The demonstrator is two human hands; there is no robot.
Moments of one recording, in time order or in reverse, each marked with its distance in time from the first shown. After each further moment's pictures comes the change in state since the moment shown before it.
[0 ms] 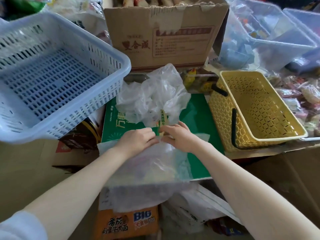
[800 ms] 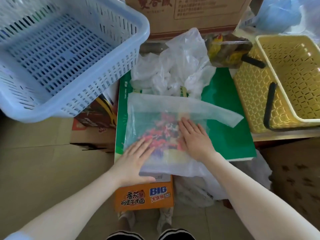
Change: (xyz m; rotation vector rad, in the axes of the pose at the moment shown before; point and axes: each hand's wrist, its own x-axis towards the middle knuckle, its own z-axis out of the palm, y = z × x) left_hand -0.121 -0.038 0.060 0.194 -0.479 -0.134; right_hand -0.014 0.008 0.105 -0.233 -0.010 0.189
